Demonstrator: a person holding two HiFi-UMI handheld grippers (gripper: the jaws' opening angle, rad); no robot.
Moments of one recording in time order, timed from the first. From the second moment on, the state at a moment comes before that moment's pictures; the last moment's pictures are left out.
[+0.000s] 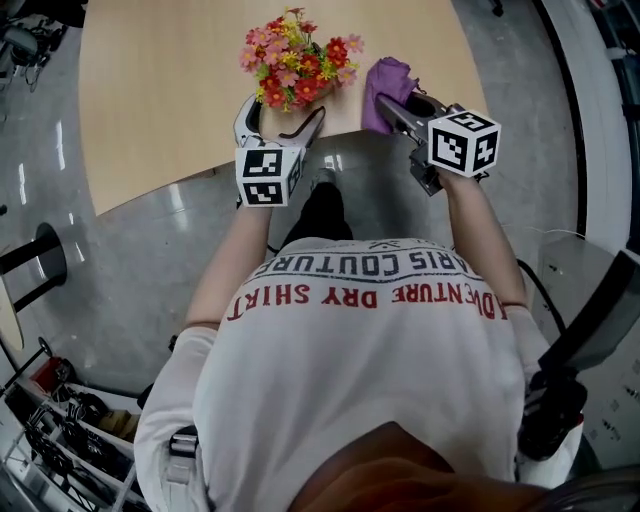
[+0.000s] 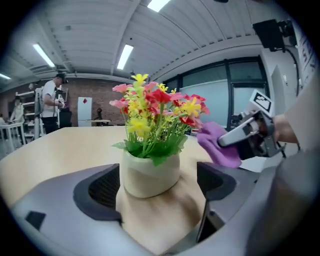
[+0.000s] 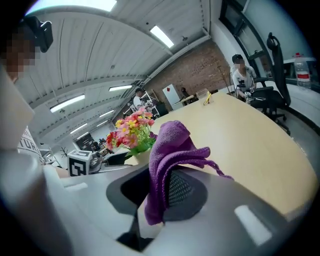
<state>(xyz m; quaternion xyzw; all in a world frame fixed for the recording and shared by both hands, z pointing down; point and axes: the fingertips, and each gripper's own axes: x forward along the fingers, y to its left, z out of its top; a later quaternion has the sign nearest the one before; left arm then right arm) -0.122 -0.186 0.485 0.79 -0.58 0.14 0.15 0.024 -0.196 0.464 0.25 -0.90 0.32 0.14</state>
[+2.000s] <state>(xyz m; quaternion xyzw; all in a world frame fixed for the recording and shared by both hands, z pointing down) -0.130 -0.196 0.480 0.88 -0.43 0.15 0.09 -0.054 -0.222 0.464 0.15 -0.92 0.34 0.15</state>
